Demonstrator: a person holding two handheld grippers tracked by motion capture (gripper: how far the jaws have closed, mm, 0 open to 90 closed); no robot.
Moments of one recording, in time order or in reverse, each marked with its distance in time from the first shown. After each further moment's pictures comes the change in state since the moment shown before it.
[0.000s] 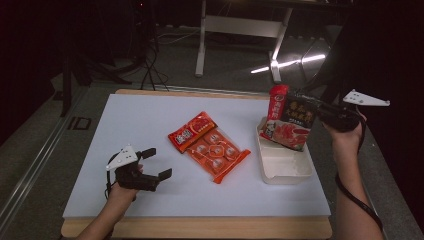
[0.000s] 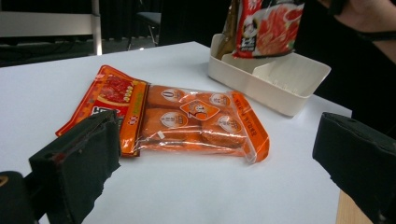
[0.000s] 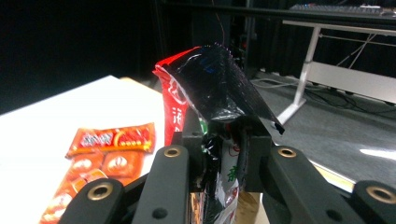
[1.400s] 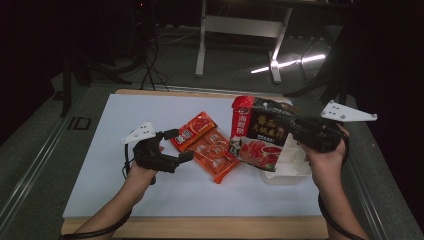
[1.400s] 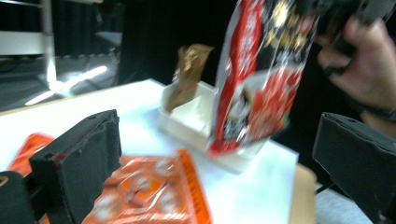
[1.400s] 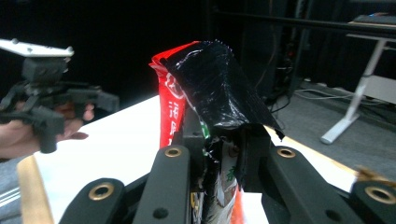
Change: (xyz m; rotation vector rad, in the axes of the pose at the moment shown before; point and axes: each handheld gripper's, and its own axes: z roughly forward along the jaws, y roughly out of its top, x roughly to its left) left arm -0.028 0.078 0.032 -0.046 -0.142 -0.024; right arm 0.146 0.042 -0.007 -0.015 0.132 -0.018
